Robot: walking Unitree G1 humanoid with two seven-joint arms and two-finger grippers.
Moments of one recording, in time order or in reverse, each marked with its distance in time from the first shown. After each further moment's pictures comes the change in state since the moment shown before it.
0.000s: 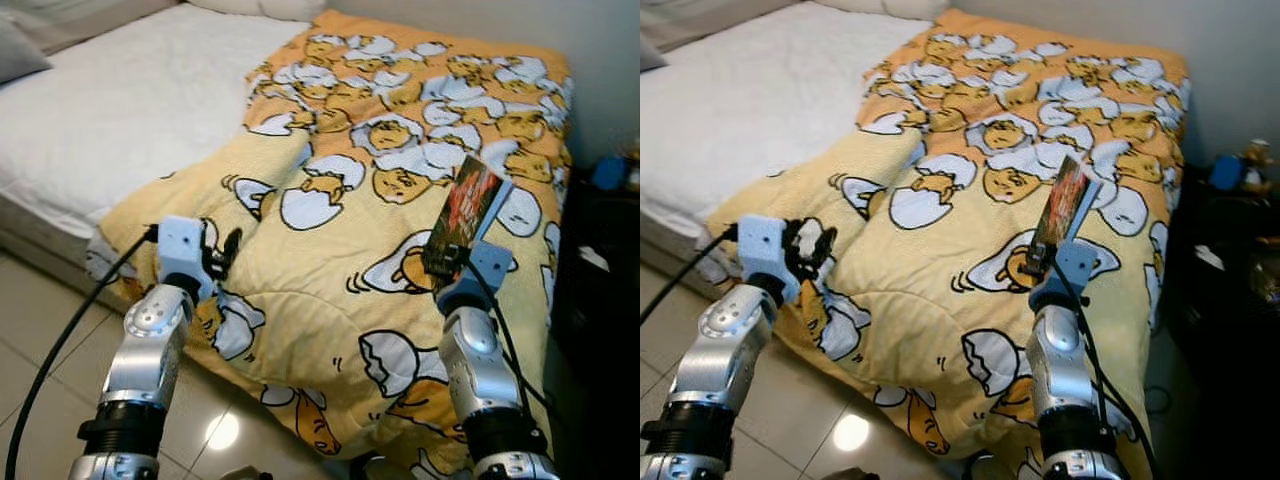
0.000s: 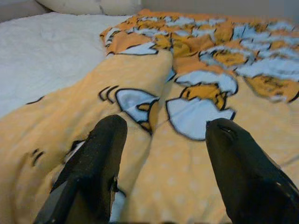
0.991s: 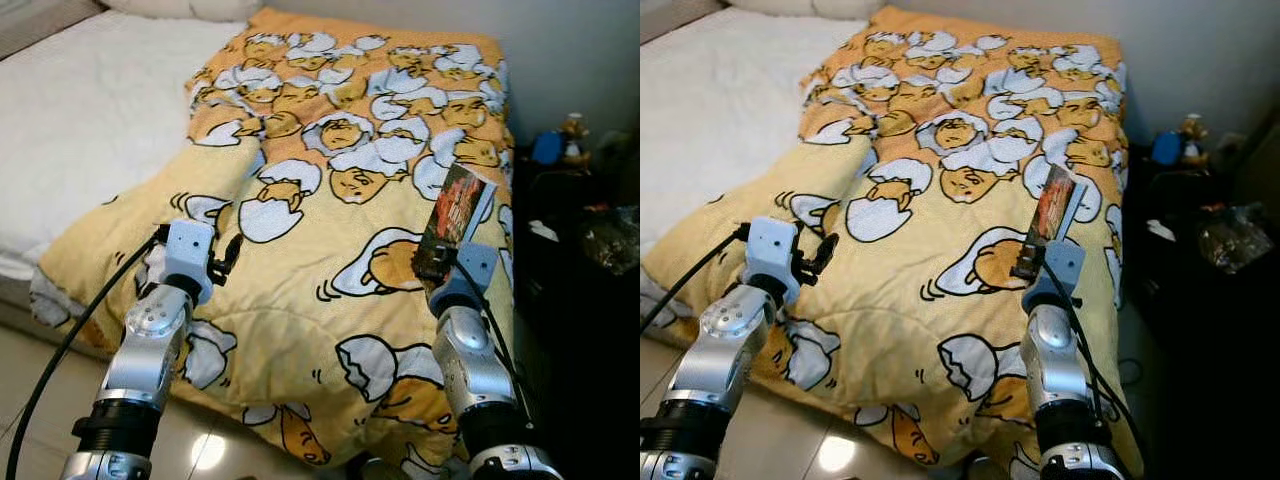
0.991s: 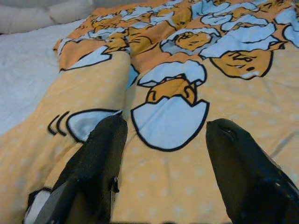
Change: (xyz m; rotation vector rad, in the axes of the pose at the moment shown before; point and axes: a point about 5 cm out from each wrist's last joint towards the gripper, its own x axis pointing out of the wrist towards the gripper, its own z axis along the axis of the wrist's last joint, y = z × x) left arm -0.001 0.002 -0.006 0.197 0.054 -0.030; right arm 0.002 0.005 -0.009 -0.035 0.075 0.002
